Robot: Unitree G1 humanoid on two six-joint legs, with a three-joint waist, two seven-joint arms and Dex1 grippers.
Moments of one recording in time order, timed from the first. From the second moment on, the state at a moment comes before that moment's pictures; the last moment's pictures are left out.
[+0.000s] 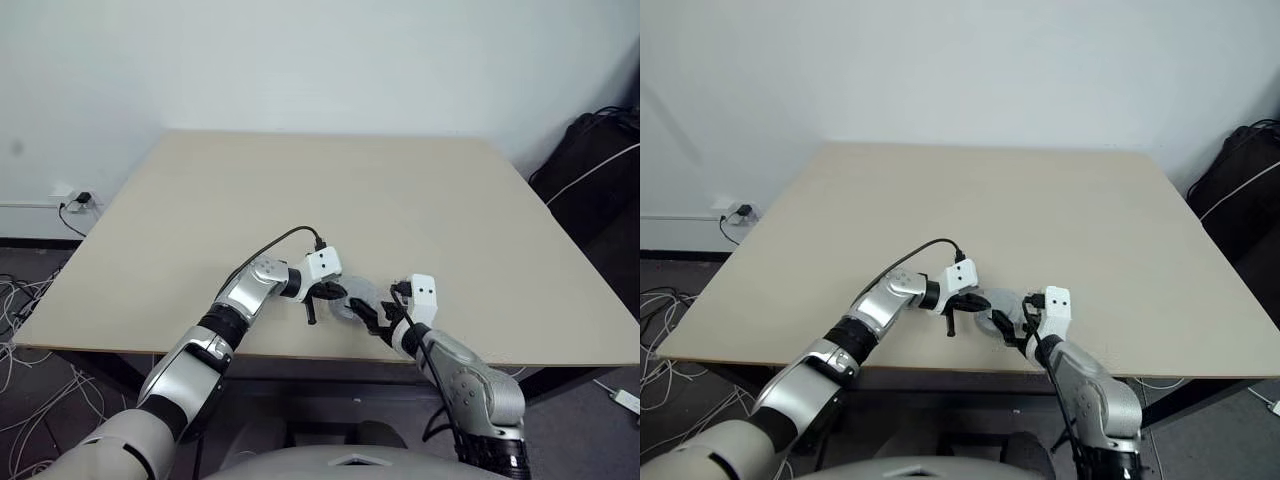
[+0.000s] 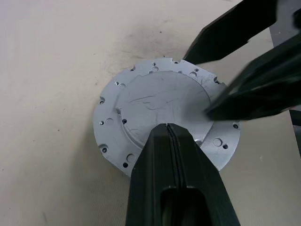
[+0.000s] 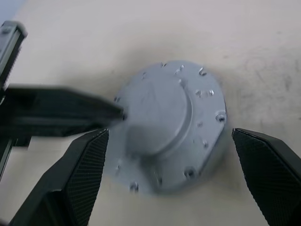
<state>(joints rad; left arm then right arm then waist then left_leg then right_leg) -0.64 0.14 -0.42 0.73 0.09 0.07 -1.00 0.05 0.00 -0.14 -0.25 0.45 0.90 0.15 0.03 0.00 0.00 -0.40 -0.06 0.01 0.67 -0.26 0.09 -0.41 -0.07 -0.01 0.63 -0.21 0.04</state>
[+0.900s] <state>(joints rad) -0.64 0.15 -0.40 0.73 0.09 0.08 -1.00 -0.08 0.09 -0.52 -0.02 0.88 1.22 0.10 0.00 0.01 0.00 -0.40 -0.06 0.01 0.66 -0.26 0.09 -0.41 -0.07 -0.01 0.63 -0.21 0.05</state>
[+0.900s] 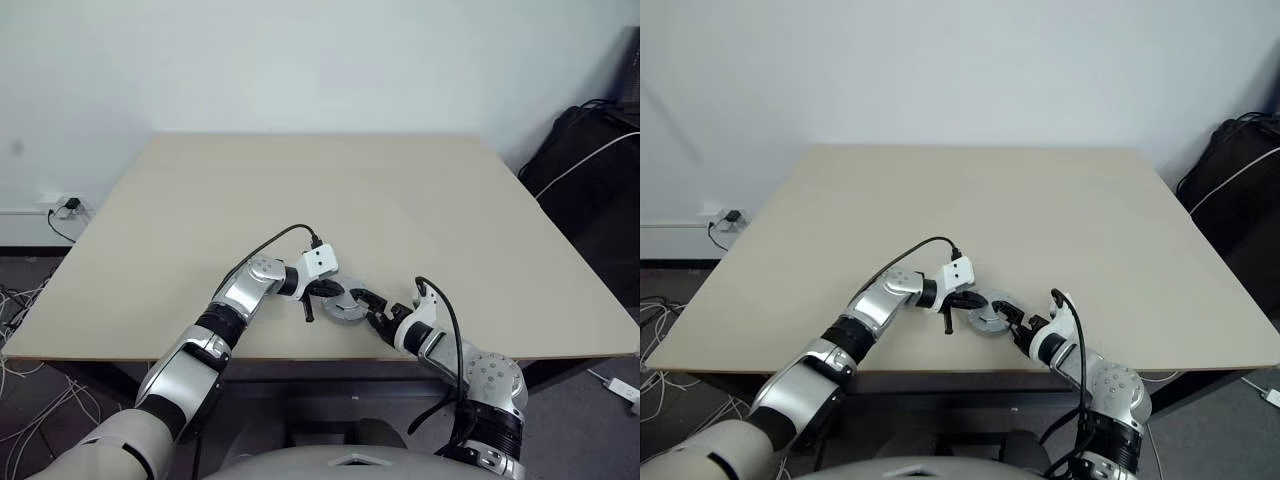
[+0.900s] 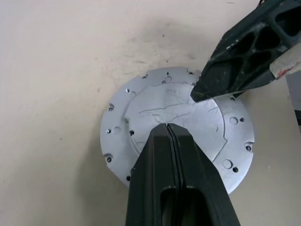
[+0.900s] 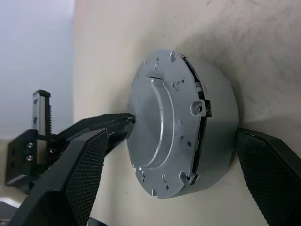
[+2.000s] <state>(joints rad) -0.60 0.19 -0.38 0.67 0.09 0.08 -1.01 -0.04 0.09 -0.46 0.03 0.92 1.21 0.17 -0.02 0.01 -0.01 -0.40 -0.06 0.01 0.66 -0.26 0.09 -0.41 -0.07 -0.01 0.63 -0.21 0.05</state>
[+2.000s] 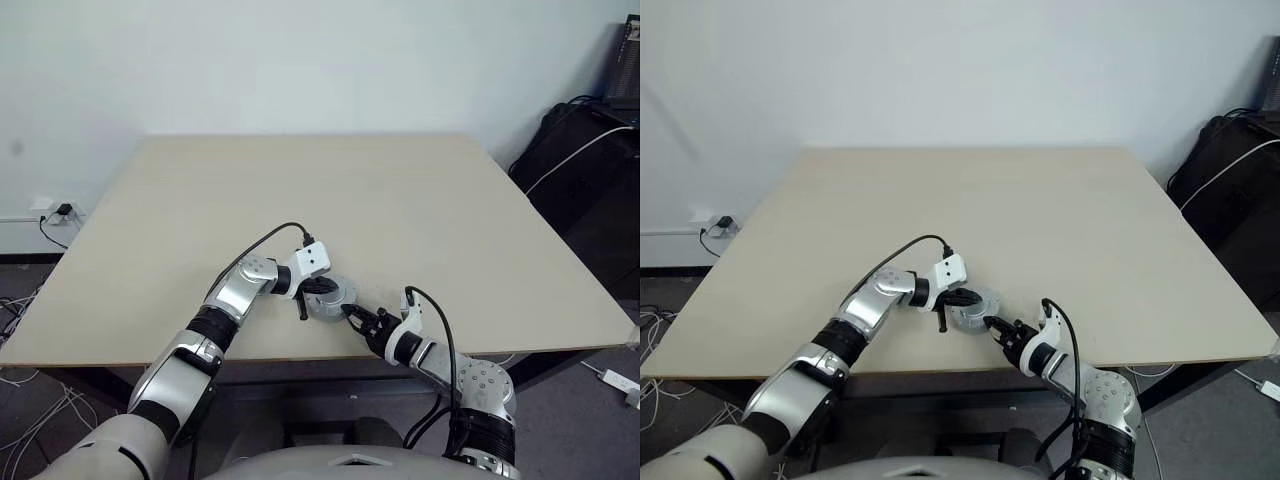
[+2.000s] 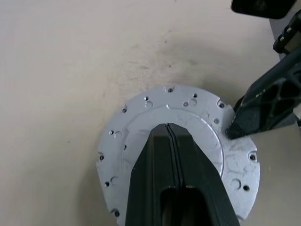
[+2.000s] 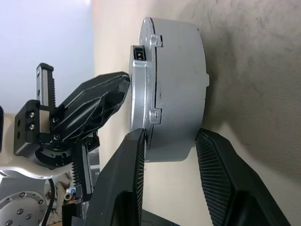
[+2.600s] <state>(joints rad) -0.57 0.21 -0.38 0.64 0.09 0.10 -1.01 -0.04 0.09 -0.40 0.02 0.92 1.09 0.15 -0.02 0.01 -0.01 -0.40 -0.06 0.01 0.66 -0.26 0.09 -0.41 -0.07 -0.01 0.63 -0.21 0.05</state>
